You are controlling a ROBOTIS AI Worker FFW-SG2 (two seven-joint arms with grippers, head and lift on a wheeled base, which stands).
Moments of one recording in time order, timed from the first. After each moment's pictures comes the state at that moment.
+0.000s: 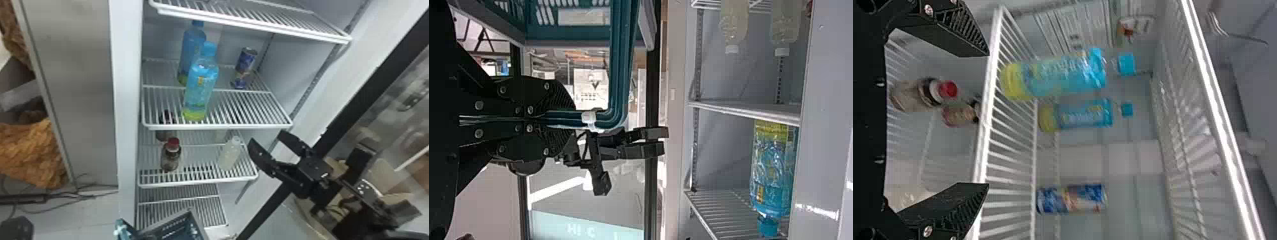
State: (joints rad) left arm 0.29 0.06 0.21 -1.82 1.34 1.53 -0.46; right arm 0.50 -0.11 -0.42 -2.35 -0.33 0.47 0.55
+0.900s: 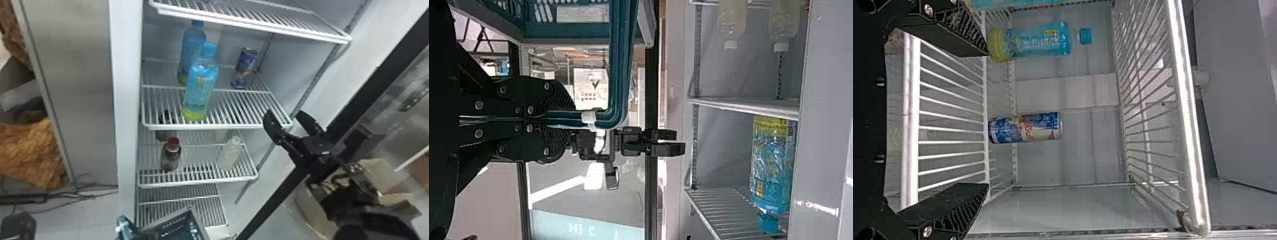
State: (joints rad) left arm 0.28 0.06 0.20 -1.82 1.35 1.53 -0.46; right arm 0.32 -0.08 -0.41 -2.16 -0.29 0.32 0.40
